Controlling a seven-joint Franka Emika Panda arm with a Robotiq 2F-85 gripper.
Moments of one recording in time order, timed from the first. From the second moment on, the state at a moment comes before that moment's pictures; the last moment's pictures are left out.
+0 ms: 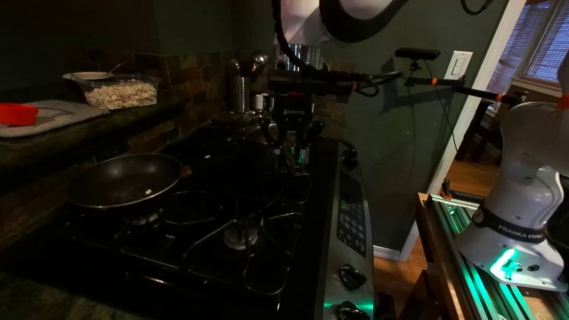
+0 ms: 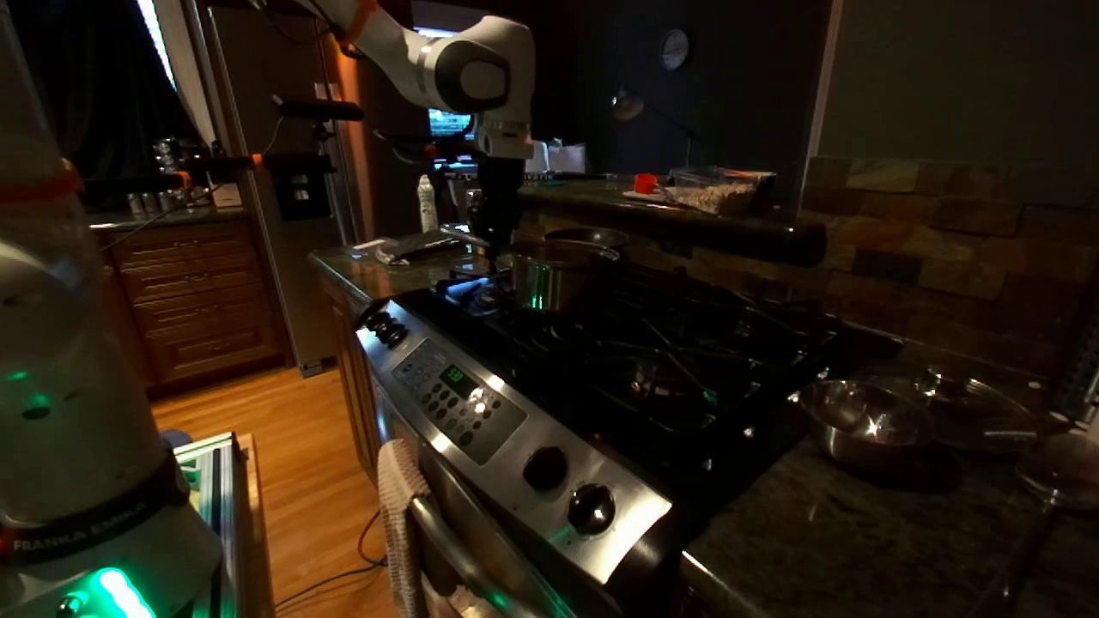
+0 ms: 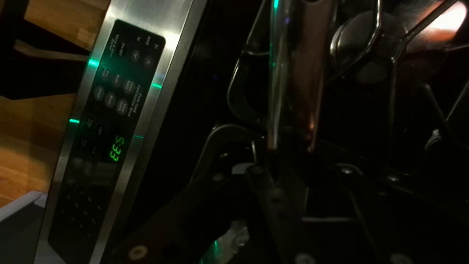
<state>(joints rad) 0.13 0.00 0.12 -2.11 0.15 2.12 1.26</state>
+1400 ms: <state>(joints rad) 0.18 -0.02 0.20 -2.16 0.17 2.19 1.34</state>
